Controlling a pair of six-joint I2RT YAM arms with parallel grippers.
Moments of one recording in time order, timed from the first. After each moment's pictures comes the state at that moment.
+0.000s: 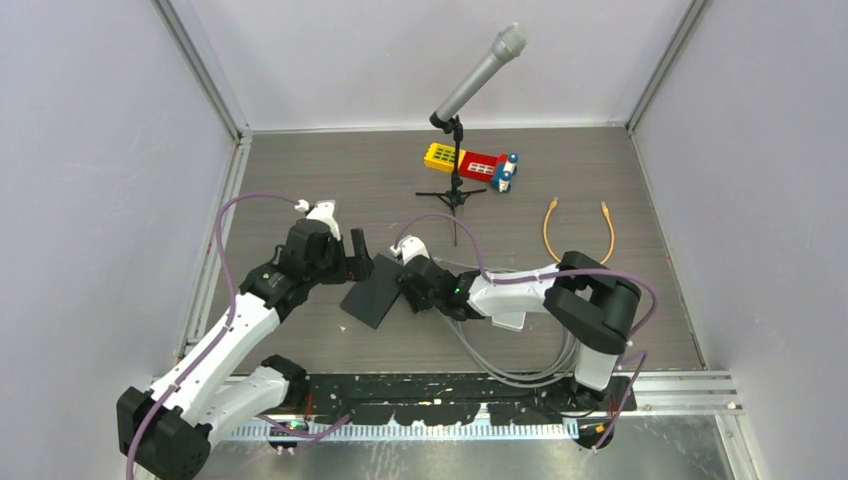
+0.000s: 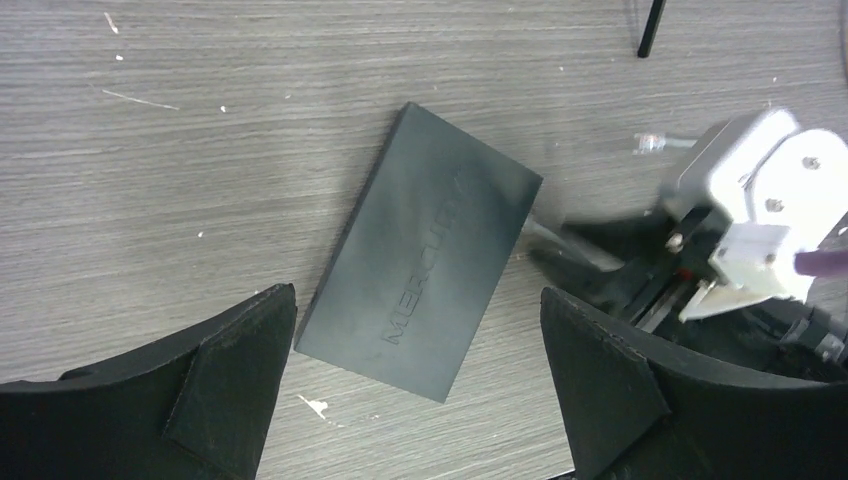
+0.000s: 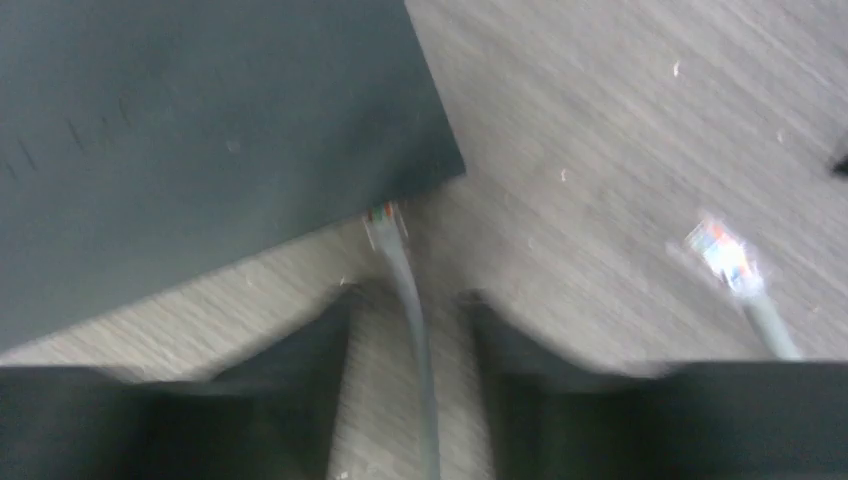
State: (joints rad) left arm -0.47 0.91 0.74 -0.52 -0.06 -0.45; right arm 1.07 1.75 0.92 0.00 0.33 0.28
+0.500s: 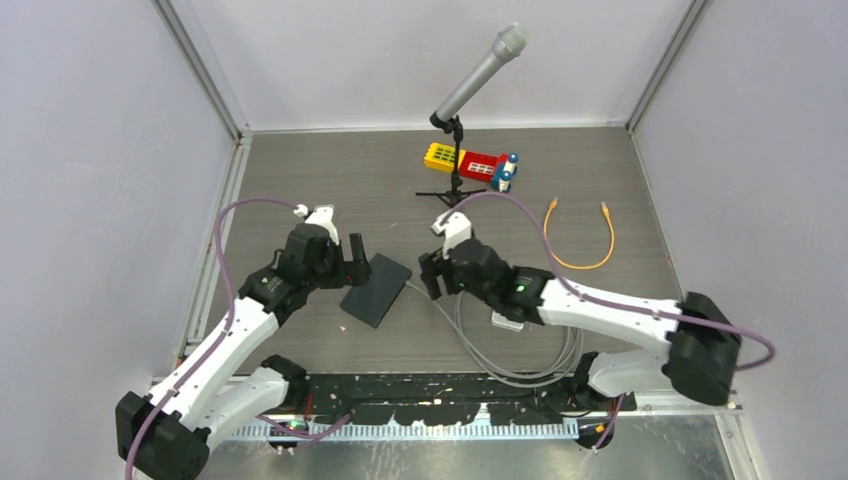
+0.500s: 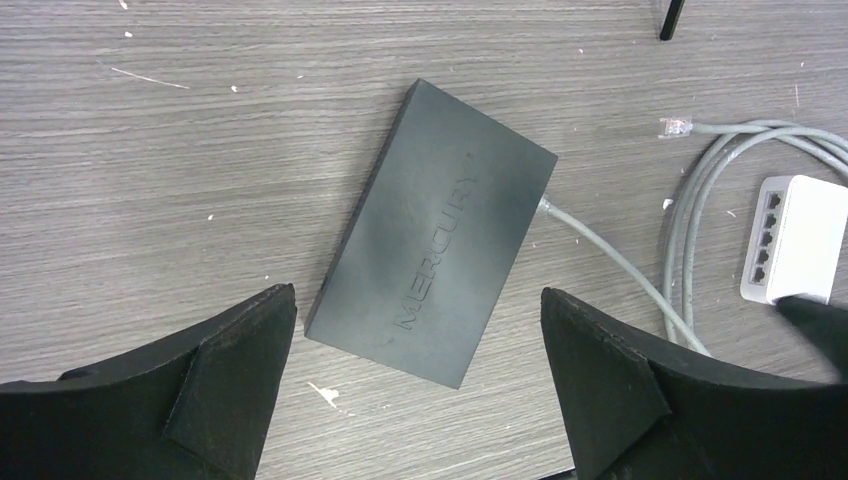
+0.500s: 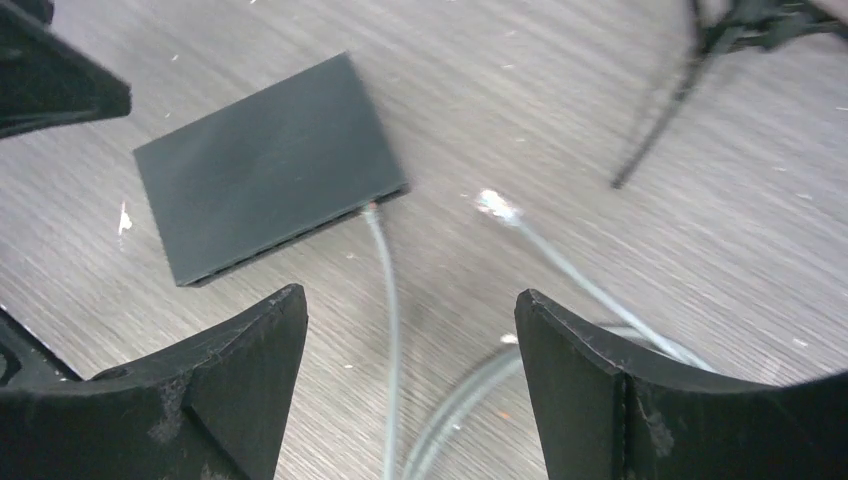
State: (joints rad) left arm -0.47 0.88 0.71 -0.55 -0.07 -0.45; right arm 1.03 1.35 0.83 -0.05 0.31 0.28
